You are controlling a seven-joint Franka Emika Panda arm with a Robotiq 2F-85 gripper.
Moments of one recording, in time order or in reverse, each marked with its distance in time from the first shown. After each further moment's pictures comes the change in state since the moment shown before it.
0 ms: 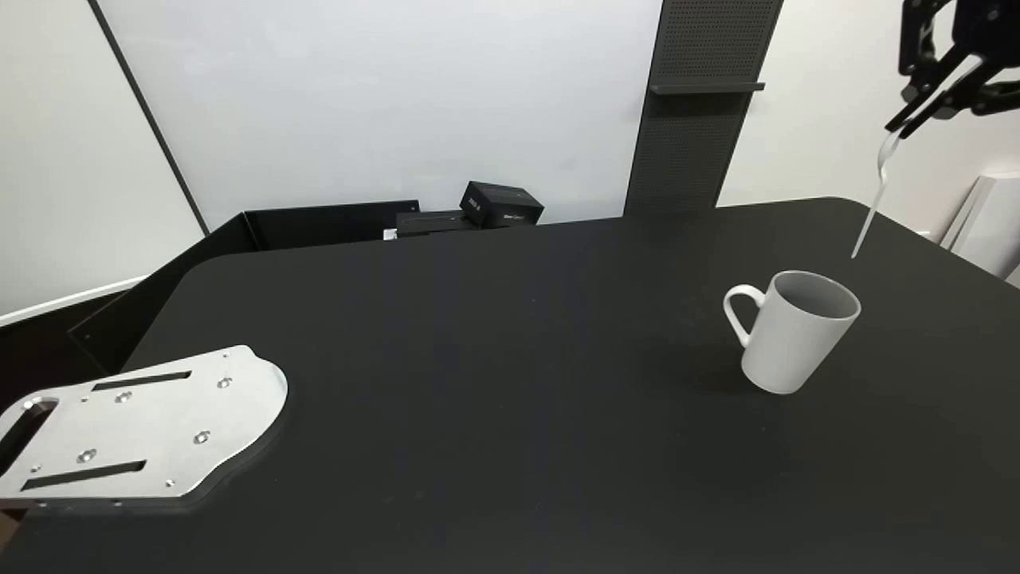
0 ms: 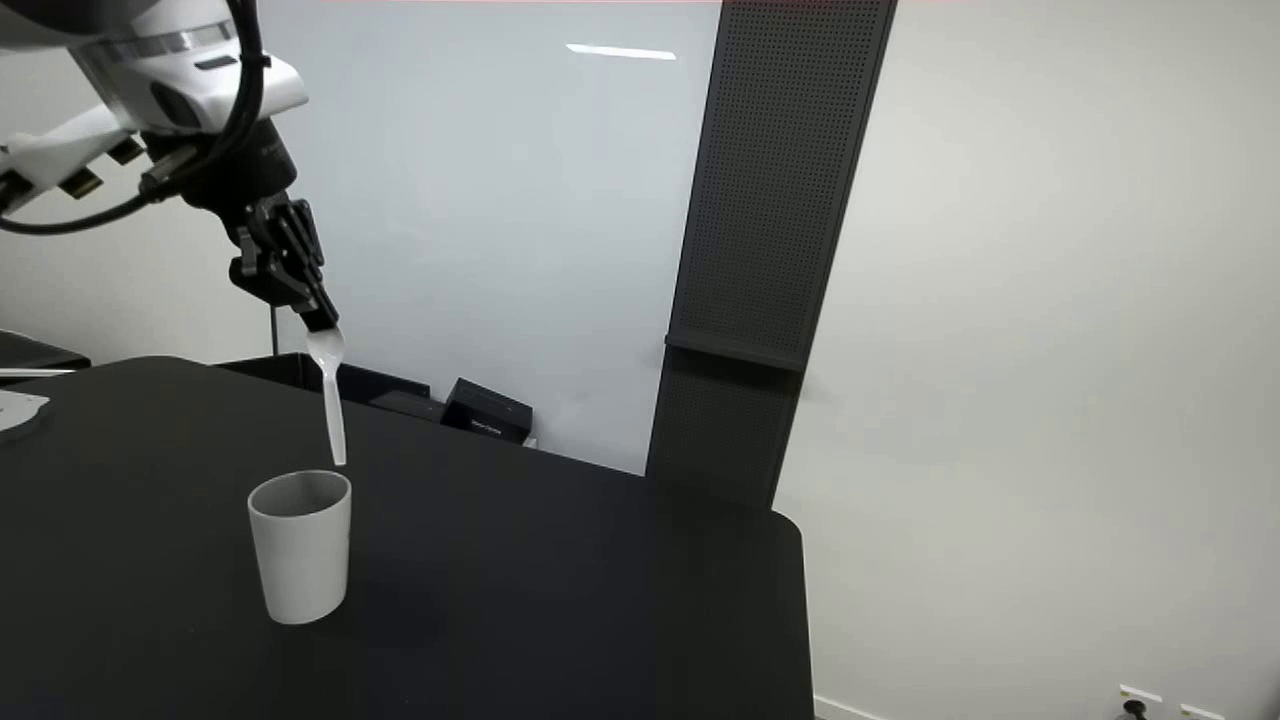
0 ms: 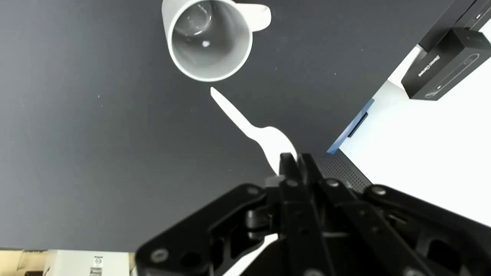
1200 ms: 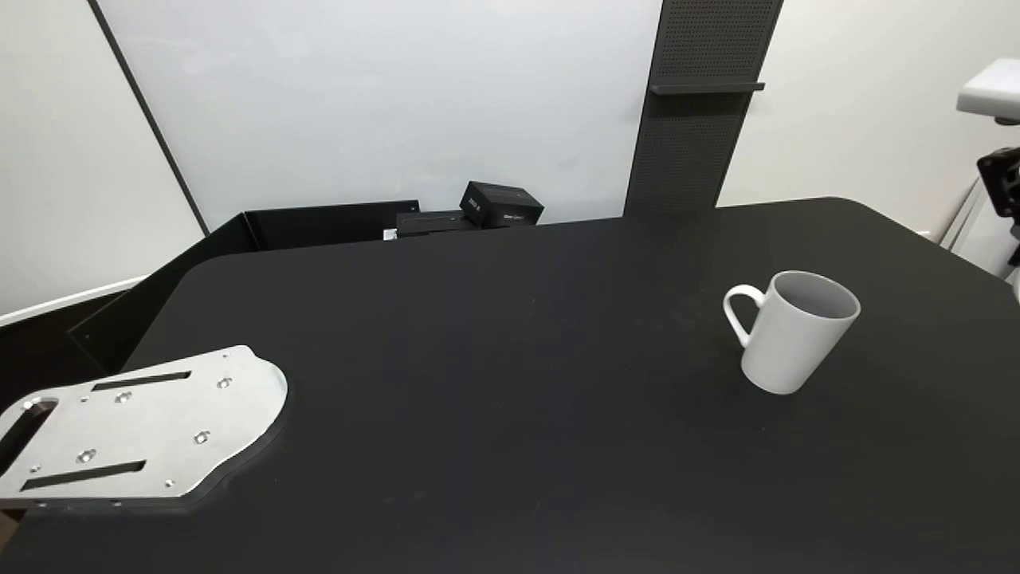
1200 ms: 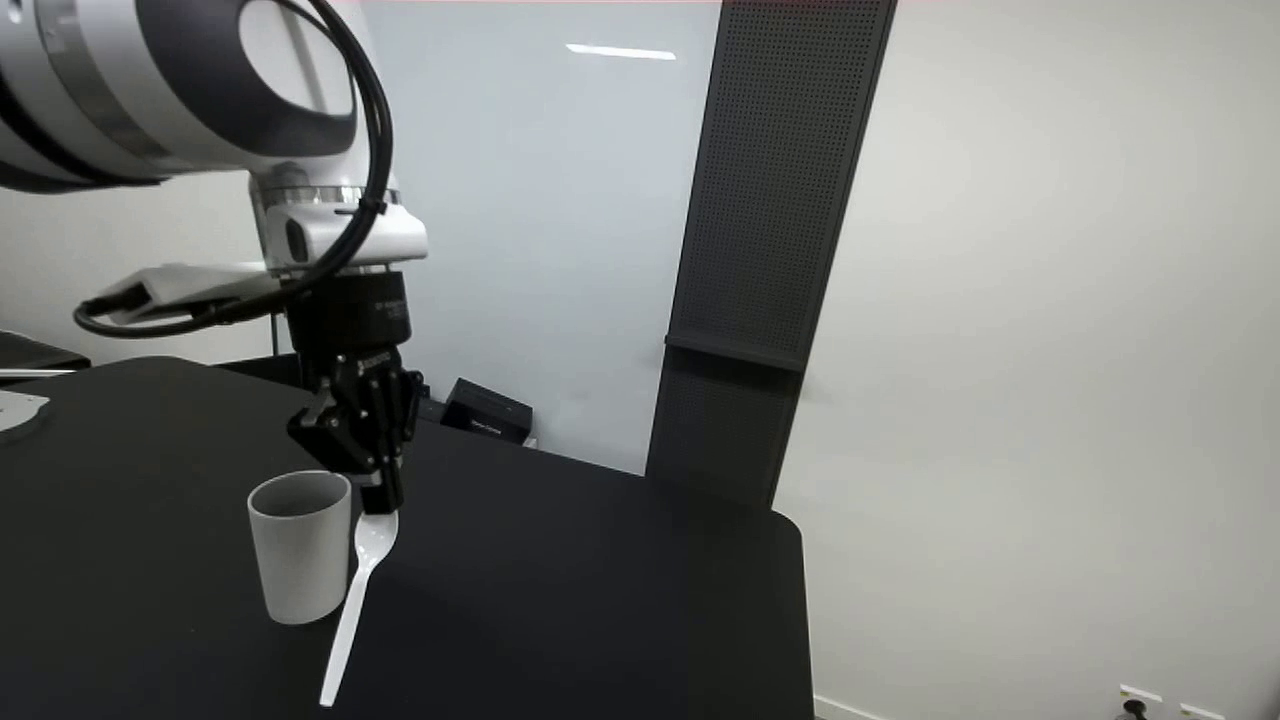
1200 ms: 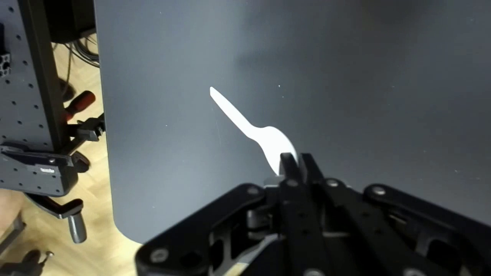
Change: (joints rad) arm -0.138 0.182 -0.056 0.069 0.006 -0.363 0.109
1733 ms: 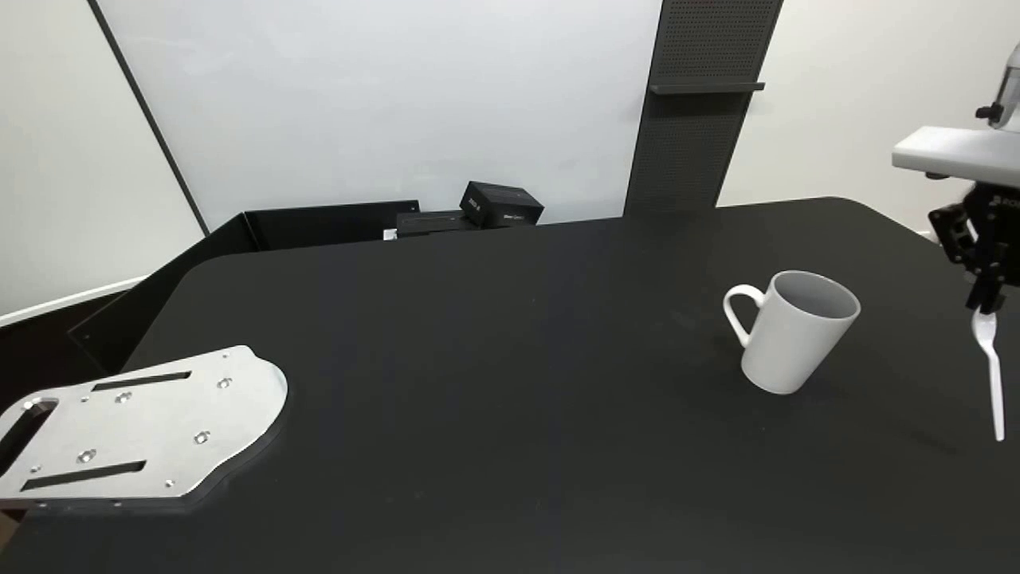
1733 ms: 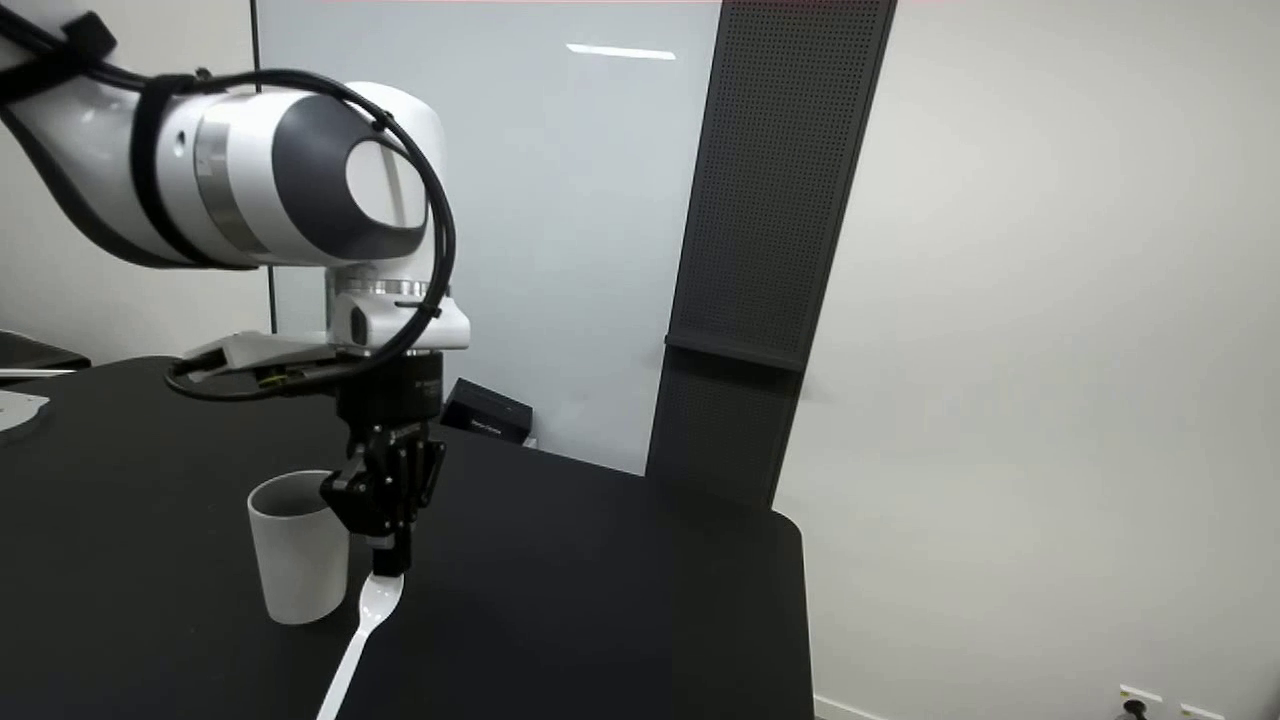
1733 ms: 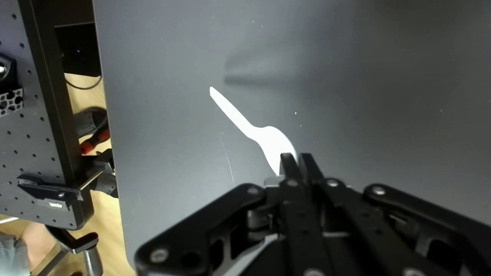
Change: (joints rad) arm 0.068 0.215 -0.092 0.125 0.075 -0.047 -0.004
